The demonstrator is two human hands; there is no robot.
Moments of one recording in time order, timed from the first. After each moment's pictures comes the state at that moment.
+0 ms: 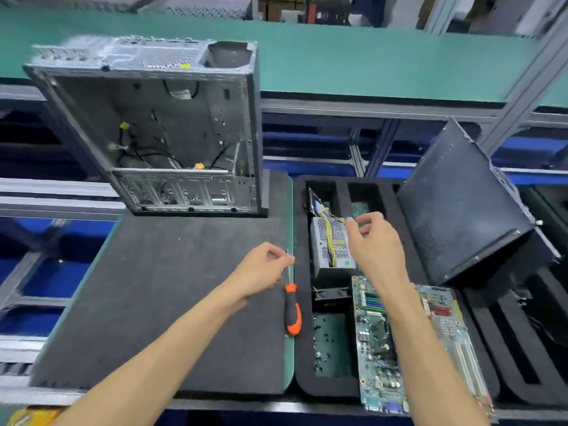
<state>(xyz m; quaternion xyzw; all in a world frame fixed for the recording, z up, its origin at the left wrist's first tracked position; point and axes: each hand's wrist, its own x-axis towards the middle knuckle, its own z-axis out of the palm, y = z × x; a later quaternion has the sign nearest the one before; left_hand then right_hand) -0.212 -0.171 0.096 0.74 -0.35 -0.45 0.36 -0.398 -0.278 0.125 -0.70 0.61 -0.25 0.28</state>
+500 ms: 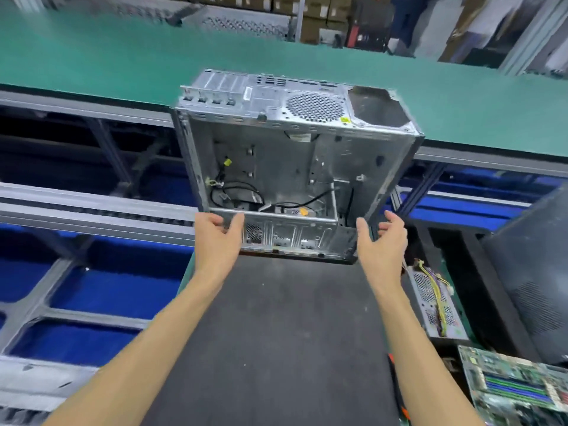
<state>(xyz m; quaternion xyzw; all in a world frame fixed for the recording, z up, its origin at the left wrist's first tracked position) 0.089 -0.161 0.113 0.78 -0.19 -0.21 0.56 -0.143 -0.297 0.104 -0.63 0.60 -0.40 0.29</state>
